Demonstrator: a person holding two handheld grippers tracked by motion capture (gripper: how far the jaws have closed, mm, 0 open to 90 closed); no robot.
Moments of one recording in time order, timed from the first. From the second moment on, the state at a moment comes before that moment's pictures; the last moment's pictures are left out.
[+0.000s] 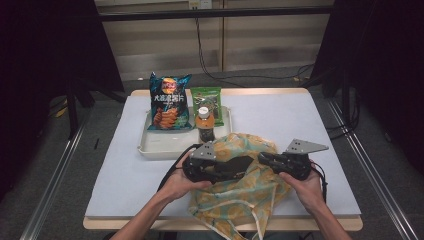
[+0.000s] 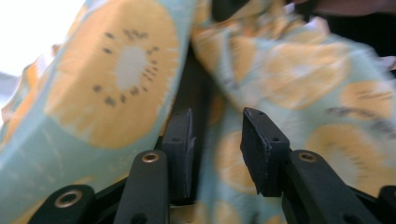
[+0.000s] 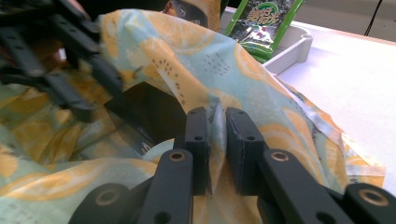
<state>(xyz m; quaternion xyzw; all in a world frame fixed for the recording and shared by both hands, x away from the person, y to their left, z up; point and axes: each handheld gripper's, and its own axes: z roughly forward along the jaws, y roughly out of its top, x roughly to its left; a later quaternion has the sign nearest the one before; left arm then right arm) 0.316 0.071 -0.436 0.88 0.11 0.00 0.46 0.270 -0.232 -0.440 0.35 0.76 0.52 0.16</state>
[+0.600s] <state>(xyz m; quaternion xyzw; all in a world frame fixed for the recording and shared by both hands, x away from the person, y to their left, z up) 0.333 0.073 -0.456 0.89 0.14 0.03 0.43 0.269 -0.234 -0.444 0.36 0.76 0.51 0.16</state>
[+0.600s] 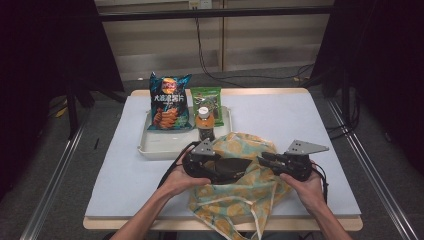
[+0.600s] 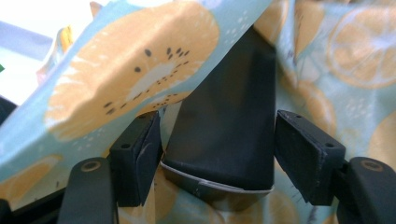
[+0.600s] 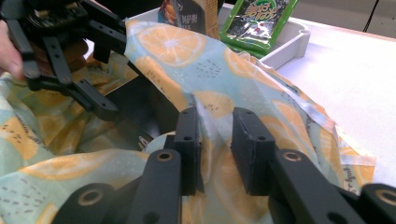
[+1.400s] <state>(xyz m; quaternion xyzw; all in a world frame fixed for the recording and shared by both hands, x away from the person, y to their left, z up) 0.319 0.050 -0.469 0.91 0.11 0.04 0.41 0.268 -0.236 -0.446 0.36 0.76 0.51 0.15</state>
